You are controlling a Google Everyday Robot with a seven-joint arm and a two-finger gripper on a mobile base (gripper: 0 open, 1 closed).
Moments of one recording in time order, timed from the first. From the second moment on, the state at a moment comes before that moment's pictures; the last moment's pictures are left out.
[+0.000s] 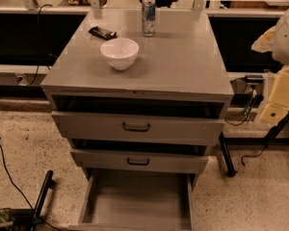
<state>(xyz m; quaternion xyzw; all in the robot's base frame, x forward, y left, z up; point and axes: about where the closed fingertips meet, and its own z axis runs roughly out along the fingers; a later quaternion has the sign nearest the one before) 0.438 -0.217 0.976 -0.60 0.78 -0.03 0.16</state>
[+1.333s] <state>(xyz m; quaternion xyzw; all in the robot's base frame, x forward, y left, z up) 0.594 -0.174 0.998 -0.60 0.73 -0.07 0.33</state>
